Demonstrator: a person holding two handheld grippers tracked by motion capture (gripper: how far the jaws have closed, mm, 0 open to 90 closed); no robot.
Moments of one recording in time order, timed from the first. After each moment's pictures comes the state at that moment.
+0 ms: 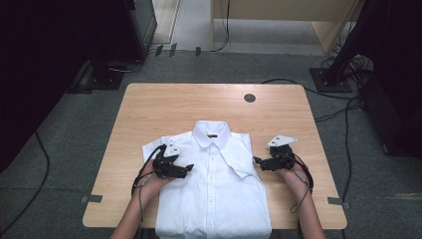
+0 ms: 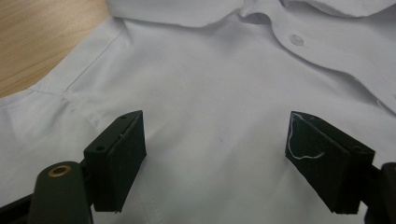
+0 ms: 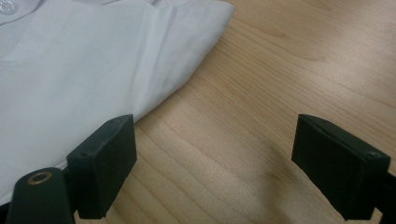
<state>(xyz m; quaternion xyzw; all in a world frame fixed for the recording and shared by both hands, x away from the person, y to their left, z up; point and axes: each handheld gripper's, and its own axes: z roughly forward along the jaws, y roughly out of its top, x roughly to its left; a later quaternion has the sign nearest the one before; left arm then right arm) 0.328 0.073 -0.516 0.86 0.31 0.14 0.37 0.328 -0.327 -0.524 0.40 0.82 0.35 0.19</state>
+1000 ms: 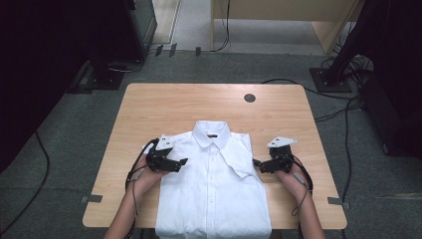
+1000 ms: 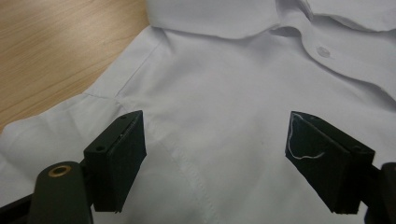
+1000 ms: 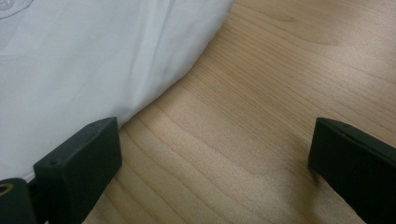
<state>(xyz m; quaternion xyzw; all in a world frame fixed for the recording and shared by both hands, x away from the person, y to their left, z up) 0.344 0.093 -0.507 0.86 0.32 0.14 0.38 0.328 -0.328 -0.533 0.42 0.82 0.36 0.17</state>
